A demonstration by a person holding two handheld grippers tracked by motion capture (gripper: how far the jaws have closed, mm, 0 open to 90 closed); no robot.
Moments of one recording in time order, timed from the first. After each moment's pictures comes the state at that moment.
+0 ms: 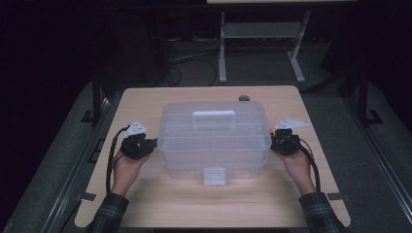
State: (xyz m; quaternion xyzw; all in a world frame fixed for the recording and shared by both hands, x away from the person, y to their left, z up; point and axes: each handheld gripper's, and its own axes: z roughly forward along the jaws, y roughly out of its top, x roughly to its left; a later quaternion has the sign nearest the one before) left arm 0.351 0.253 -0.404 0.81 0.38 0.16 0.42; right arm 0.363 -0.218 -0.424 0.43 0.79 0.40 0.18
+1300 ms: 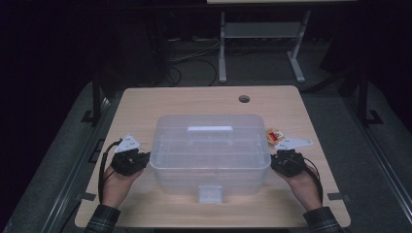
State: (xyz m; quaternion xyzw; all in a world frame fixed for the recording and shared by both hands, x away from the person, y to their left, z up) left arm 0.303 0.264 -0.401 0.82 0.37 0.16 0.41; right arm 0.299 -0.212 -0.419 0.40 0.81 0.39 0.17
